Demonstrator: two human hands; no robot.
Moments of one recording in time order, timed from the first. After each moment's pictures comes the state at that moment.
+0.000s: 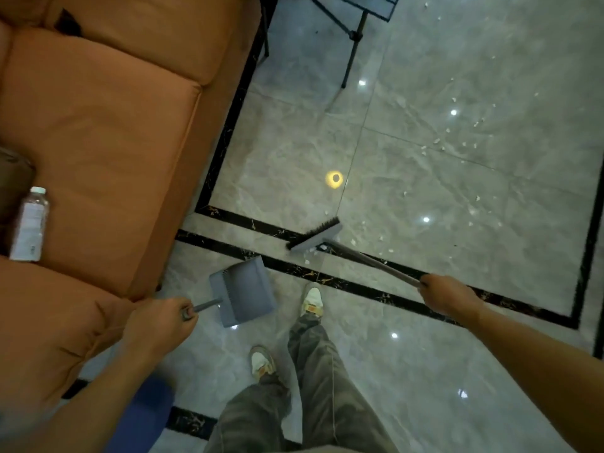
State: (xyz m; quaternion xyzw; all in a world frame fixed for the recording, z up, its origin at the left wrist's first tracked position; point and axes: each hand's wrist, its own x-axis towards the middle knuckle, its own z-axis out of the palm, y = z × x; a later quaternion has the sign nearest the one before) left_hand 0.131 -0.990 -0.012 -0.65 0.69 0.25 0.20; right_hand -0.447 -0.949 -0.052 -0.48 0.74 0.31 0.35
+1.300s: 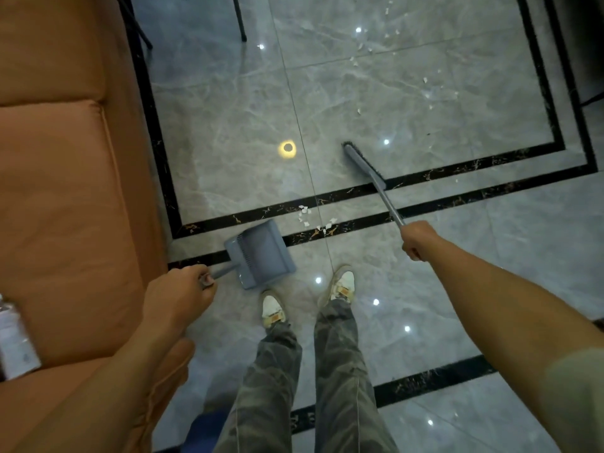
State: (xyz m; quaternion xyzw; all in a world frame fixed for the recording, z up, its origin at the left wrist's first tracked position) left_hand 0.136 -1.068 -0.046 -0.46 0.85 0.17 0.19; right_hand -0.298 -0.855 -0.116 0.00 0.88 -0.01 0.47
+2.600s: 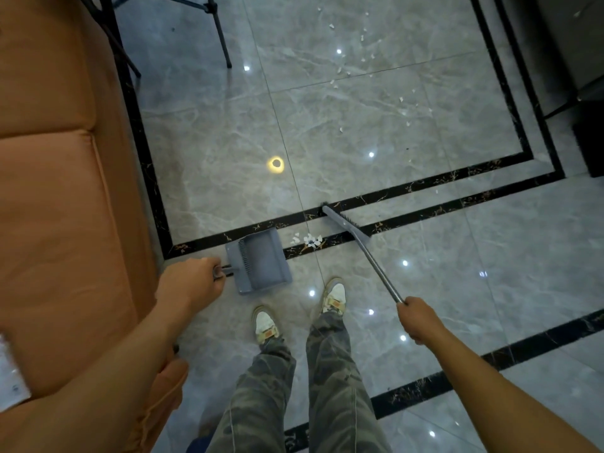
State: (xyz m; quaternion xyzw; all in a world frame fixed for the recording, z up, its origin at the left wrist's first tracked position) left_hand 0.077 -1.098 -0.045 -0.38 0.88 0.16 0.23; right_hand -0.214 -0.738 -0.076 0.05 0.87 0.00 0.48
